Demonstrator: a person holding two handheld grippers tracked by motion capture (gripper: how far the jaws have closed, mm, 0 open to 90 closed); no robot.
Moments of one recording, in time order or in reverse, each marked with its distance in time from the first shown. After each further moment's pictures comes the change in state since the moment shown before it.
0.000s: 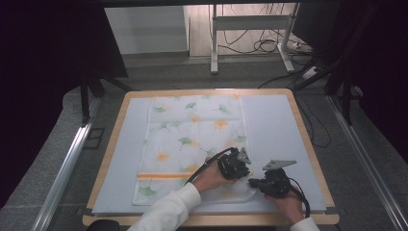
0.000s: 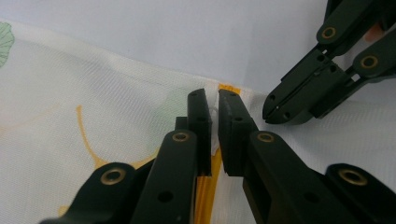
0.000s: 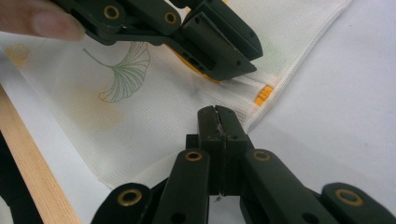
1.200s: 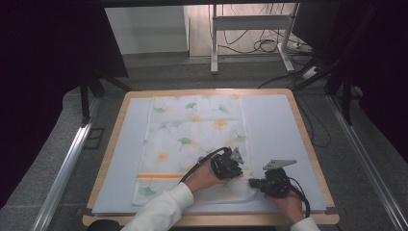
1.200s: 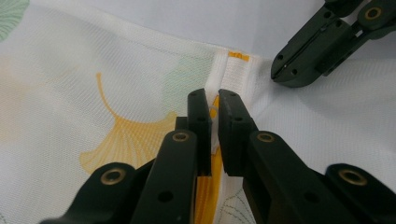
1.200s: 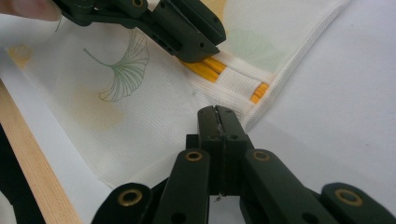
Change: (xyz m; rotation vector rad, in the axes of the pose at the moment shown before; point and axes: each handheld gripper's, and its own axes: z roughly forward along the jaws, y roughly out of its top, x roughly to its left) left arm 0.006 -0.013 -0.014 0.041 0.001 -0.005; right arm -0.002 0.000 0.000 0.001 0.009 0.001
